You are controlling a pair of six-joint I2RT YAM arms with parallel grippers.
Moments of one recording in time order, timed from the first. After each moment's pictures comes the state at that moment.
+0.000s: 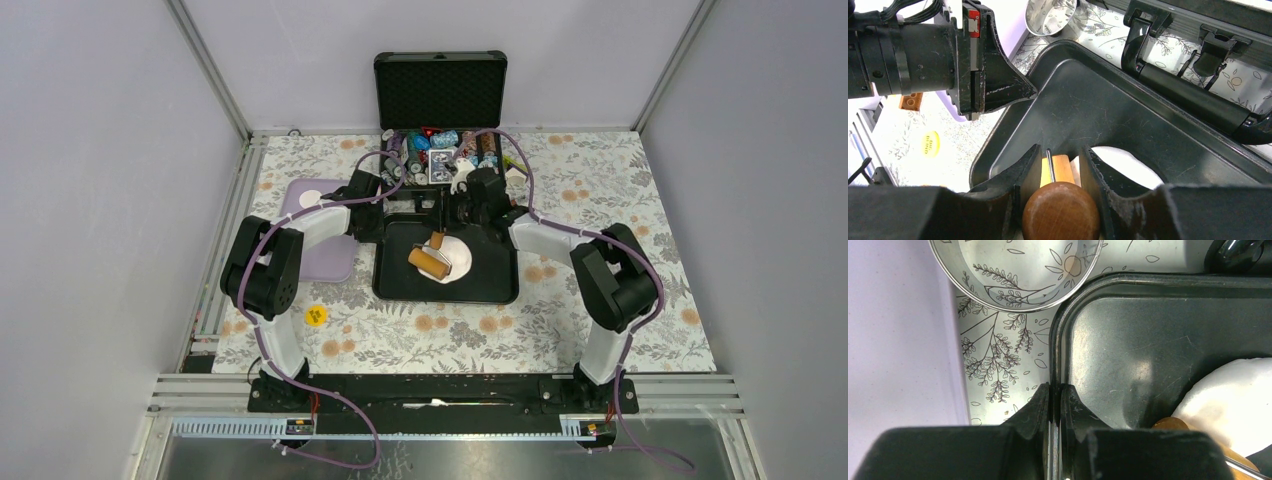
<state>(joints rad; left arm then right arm) -0.36 1.85 1.16 -0.36 0.00 -0.40 0.58 1.83 1.13 0.13 -0.33 0.37</state>
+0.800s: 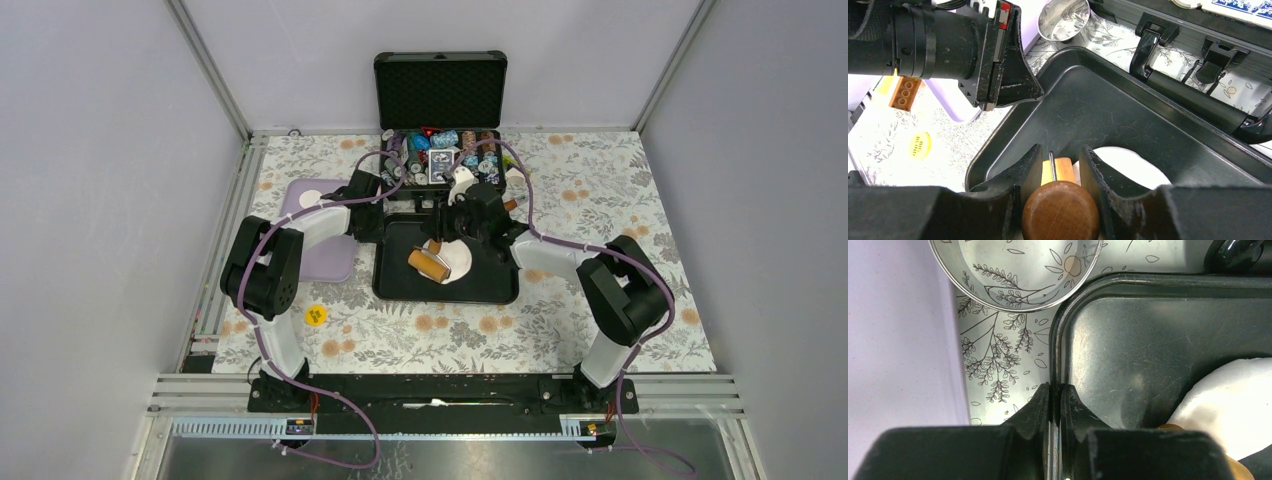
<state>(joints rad) -0.36 1.85 1.16 -0.36 0.00 -0.40 0.64 1.74 0.99 0.29 -0.23 0.33</state>
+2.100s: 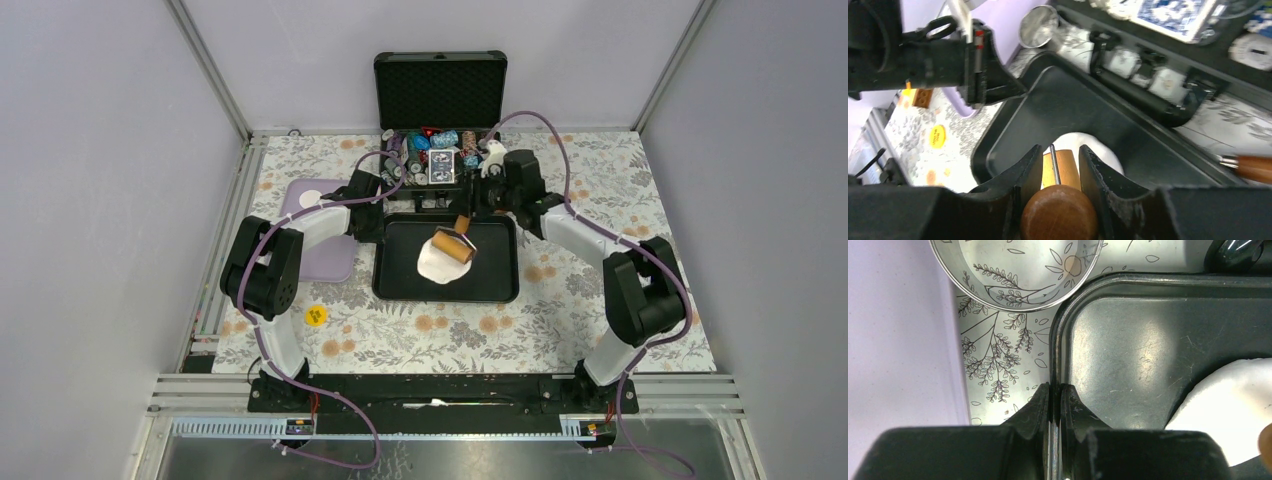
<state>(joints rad) -0.36 1.85 1.16 -0.36 0.00 -0.40 0.46 1.68 1.12 0.04 -0.48 0.31</state>
